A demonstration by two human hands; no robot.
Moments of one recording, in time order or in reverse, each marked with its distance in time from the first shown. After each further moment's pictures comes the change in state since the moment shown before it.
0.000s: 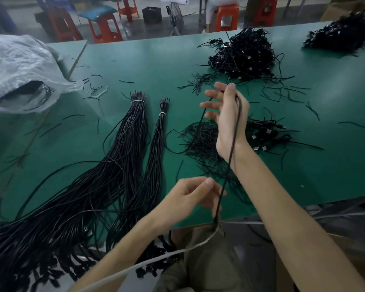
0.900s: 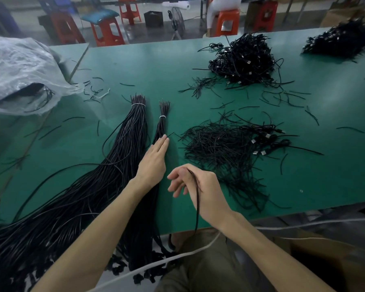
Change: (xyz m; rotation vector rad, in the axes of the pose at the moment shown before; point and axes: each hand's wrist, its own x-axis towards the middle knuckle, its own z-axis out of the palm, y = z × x) left_hand 0.085 -0.063 -0.122 1.216 0.429 0.032; right_hand -0.104 0.064 -0.051 -0.389 -0.655 -0.053
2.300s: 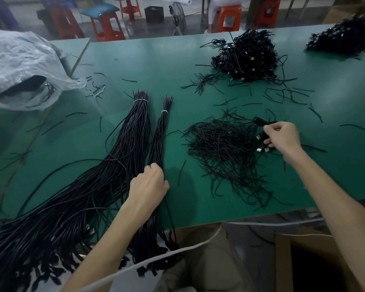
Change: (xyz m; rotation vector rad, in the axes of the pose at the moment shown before) left_hand -0.073 0.046 -0.046 0.137 -0.221 -0.371; right_hand 0.078 0.048 -0.204 -0.537 0.553 0.502
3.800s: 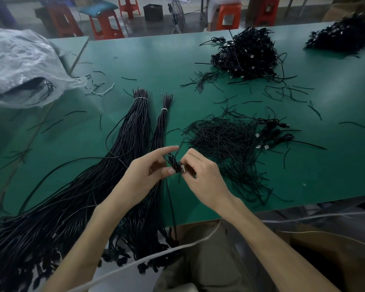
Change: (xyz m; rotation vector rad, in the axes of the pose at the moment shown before) left_hand -0.010 -0.027 -0.031 -0.729 0.056 0.462; right_hand -0.177 -0.060 0.107 0.018 -0.282 -0.838
